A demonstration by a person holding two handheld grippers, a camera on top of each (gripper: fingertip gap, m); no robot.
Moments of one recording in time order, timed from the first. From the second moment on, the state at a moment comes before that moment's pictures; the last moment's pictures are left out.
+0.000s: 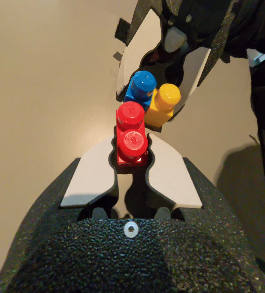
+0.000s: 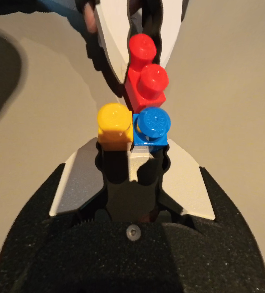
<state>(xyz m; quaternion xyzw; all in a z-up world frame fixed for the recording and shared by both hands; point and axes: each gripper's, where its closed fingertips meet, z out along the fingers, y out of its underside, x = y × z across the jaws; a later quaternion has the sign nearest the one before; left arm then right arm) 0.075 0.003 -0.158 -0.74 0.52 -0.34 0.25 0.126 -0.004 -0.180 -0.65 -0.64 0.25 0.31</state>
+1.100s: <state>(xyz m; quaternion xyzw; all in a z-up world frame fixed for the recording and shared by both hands) 0.082 -0.024 -0.167 -0.71 0.55 -0.38 0.23 0.126 -0.006 -0.180 -0.65 -0.65 0.25 0.31</state>
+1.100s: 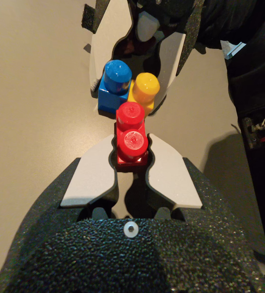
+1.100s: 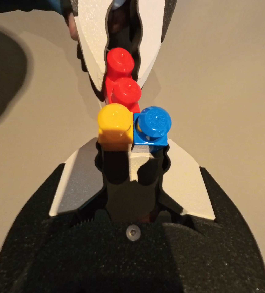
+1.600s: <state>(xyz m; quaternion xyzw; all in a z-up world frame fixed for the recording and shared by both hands) 0.075 -0.017 -0.162 -0.72 0.53 -0.37 0.24 0.127 -0.006 -0.180 -0.65 -0.65 0.25 0.31</state>
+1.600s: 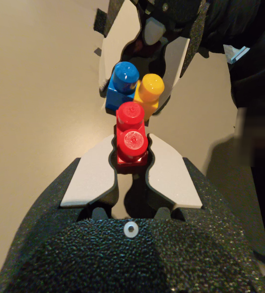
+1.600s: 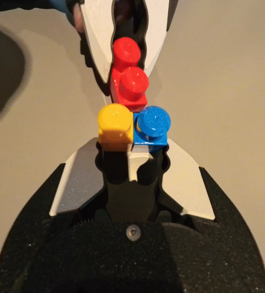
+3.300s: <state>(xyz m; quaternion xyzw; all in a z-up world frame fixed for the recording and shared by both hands) 0.067 -0.003 -0.151 -0.80 0.55 -0.19 0.16 0.127 -0.007 -0.180 -0.65 -0.65 0.25 0.31</state>
